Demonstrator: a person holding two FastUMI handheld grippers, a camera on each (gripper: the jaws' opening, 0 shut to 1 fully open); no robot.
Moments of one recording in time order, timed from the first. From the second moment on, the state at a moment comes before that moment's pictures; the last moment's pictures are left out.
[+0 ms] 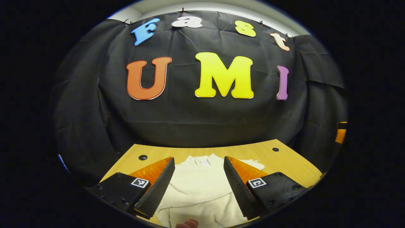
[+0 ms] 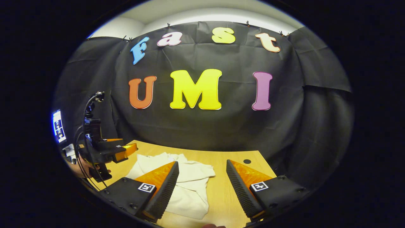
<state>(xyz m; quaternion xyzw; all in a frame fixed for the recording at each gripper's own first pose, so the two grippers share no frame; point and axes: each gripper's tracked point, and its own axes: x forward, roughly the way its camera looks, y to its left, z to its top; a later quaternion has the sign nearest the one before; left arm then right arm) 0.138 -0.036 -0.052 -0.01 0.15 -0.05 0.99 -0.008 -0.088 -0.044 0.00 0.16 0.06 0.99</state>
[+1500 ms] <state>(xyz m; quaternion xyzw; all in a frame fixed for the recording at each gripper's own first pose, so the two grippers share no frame) -0.069 0.058 -0.306 -0.13 0.50 -0.05 0.86 -0.095 -0.130 -0.313 -0.02 0.48 0.09 0.87</state>
